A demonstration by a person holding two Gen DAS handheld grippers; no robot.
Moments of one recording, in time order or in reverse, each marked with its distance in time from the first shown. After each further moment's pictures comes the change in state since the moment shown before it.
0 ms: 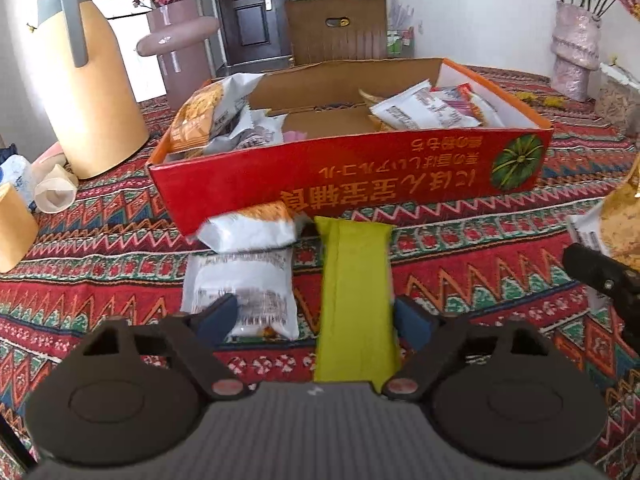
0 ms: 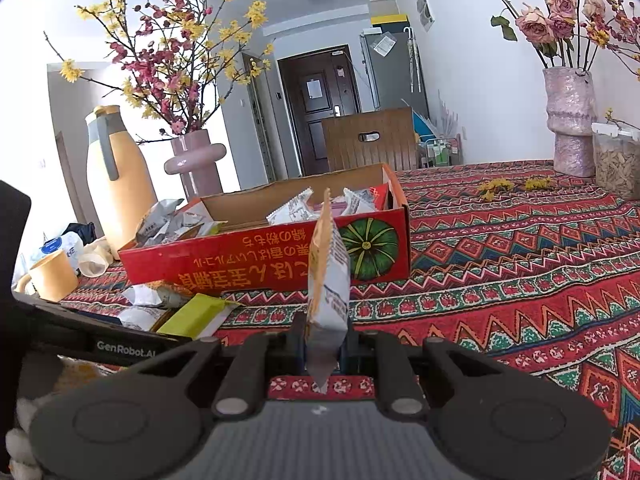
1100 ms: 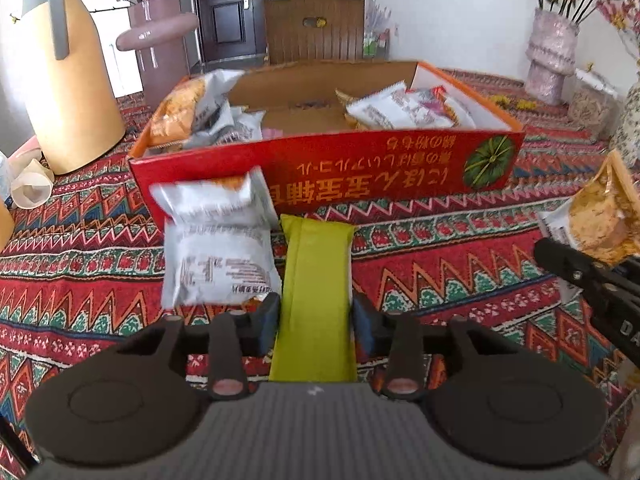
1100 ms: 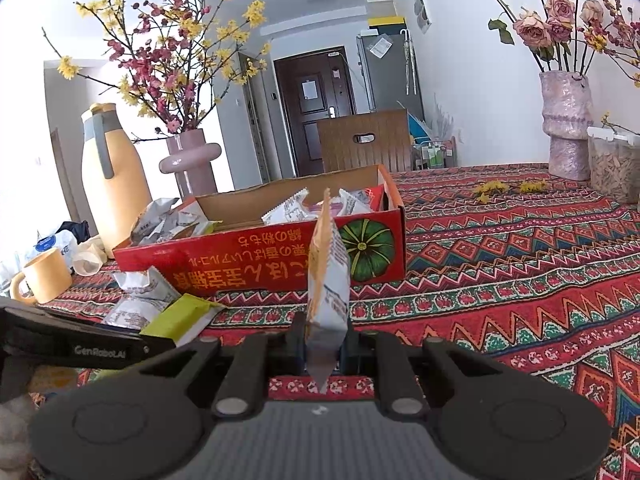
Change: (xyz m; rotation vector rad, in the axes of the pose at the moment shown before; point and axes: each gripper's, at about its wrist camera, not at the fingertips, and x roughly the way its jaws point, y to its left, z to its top) left arm -0.001 0.003 -0.001 0.001 0.017 -0.077; right arm 0.002 0.003 0.000 -0.009 -0.002 -0.023
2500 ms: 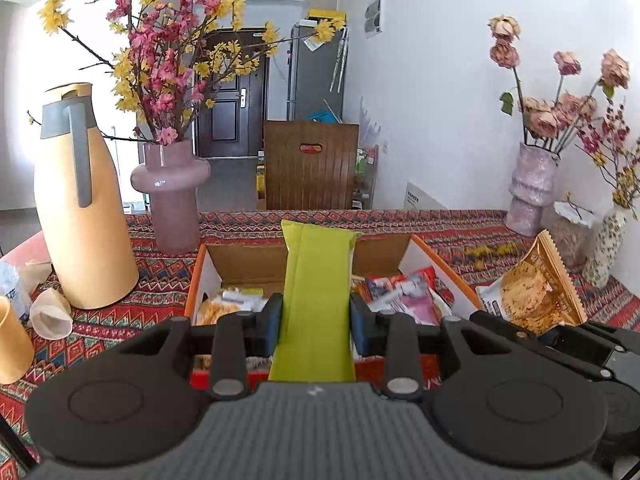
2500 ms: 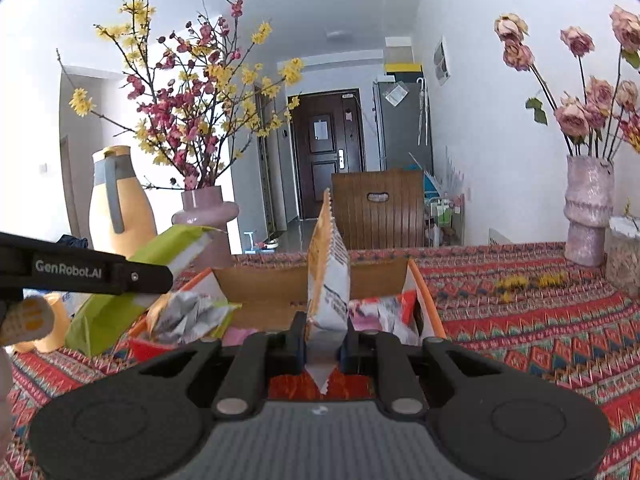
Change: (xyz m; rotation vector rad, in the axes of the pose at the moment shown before) left arm -0.069 0.035 0.089 -0.057 -0.351 -0.073; right arm 0.013 0.046 0.084 -0.090 -0.131 -0.013
